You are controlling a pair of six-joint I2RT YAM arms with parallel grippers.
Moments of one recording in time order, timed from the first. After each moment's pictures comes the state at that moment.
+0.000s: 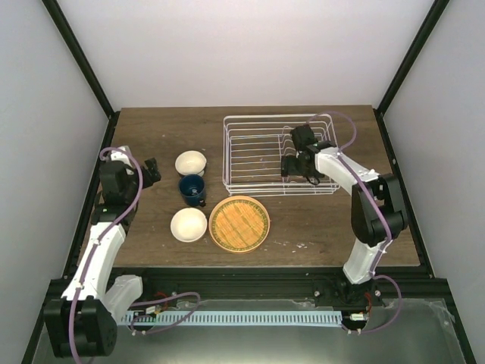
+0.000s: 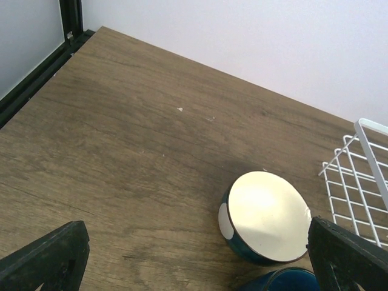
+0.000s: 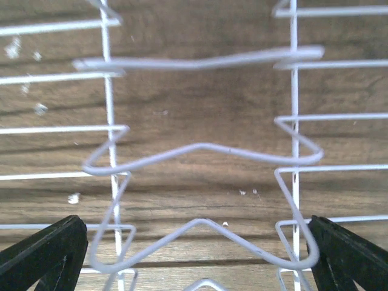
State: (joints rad) left arm 0.03 0.92 0.65 -0.16 0.01 -0.34; right arm 0.34 1.78 1.28 -0.66 0.13 0.33
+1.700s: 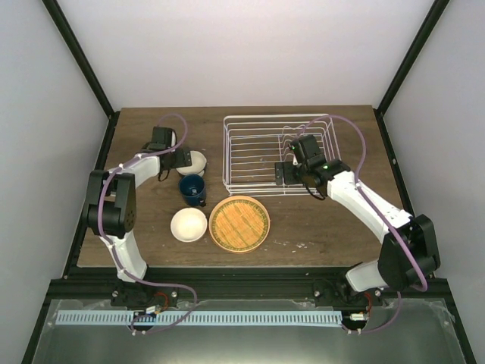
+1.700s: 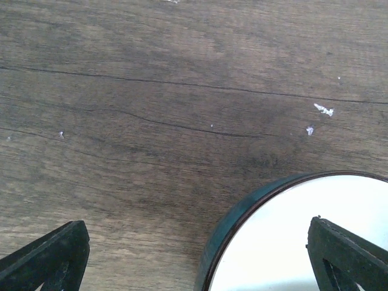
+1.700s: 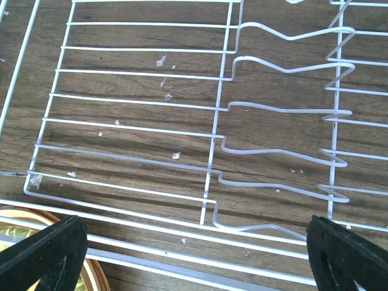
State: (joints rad) left arm -0.12 1.85 1.17 -0.23 -0.04 -0.23; right arm 0.48 1.41 1.09 -0.58 0.10 0.30
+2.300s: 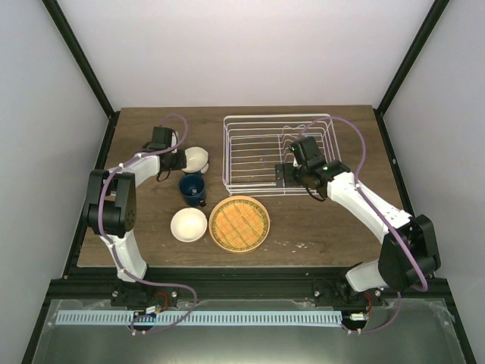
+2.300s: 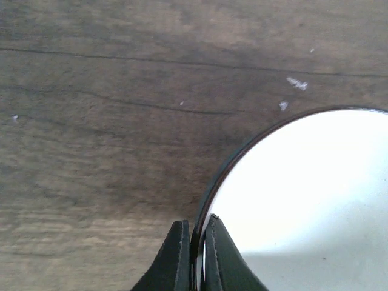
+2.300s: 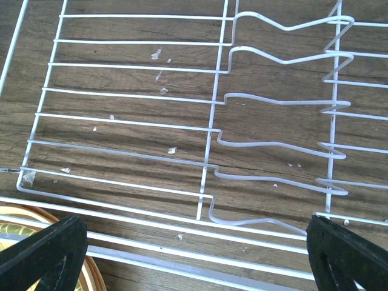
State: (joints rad) left arm -0.12 1.86 1.18 -0.27 0.05 -0.22; right arm 0.48 1.41 1.08 -0.57 0.11 0.30
